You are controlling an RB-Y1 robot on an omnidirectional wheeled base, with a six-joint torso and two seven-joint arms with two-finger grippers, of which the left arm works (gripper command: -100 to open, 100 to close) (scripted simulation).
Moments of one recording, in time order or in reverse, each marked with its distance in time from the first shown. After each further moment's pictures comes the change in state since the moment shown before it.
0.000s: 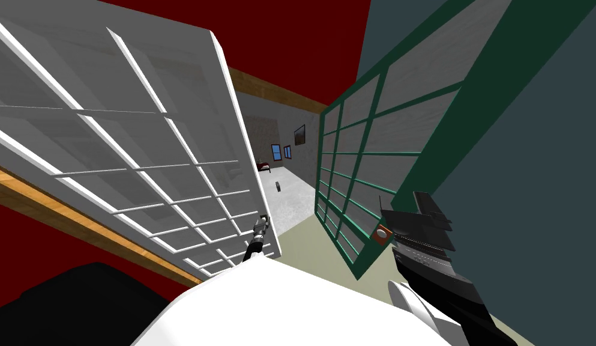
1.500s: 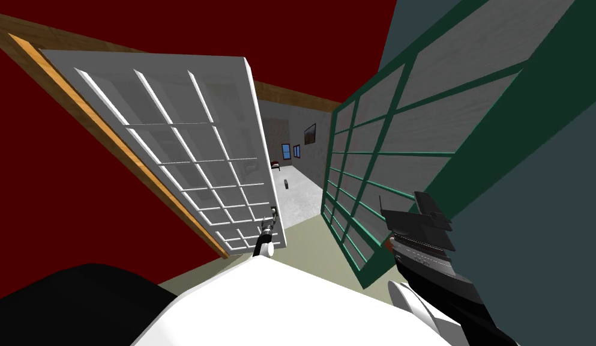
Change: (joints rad) arm -0.085 -0.107 0.070 -0.022 0.020 0.129 -0.199
